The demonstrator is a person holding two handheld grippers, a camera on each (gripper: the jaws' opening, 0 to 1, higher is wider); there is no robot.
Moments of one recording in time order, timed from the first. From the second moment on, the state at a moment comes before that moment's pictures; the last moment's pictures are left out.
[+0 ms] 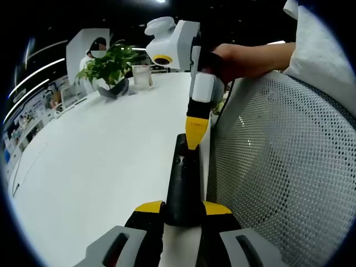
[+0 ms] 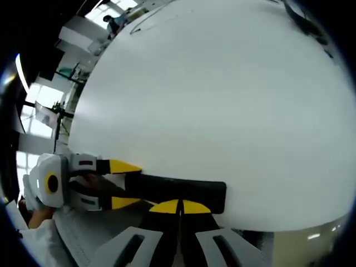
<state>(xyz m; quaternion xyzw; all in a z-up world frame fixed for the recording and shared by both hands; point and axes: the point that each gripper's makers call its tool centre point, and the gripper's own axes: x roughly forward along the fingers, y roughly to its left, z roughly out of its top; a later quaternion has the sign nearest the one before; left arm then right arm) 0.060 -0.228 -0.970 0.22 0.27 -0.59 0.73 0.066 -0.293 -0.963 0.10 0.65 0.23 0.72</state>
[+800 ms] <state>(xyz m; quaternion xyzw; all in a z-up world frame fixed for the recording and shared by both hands) 0.060 -0.228 -0.970 0.22 0.27 -0.59 0.73 0.062 -0.294 -0.967 0.05 0.65 0.24 0.72</state>
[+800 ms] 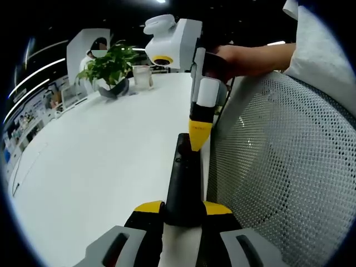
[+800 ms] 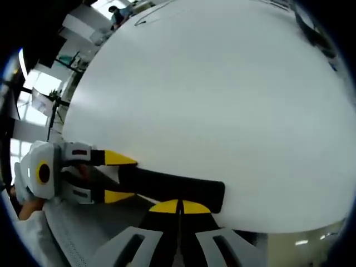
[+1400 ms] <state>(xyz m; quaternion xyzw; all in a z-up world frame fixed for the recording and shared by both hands) 0.060 -0.228 -0.970 0.22 0.27 -0.59 0.73 0.062 -0.295 -0.967 0.06 0.65 0.23 0.72</state>
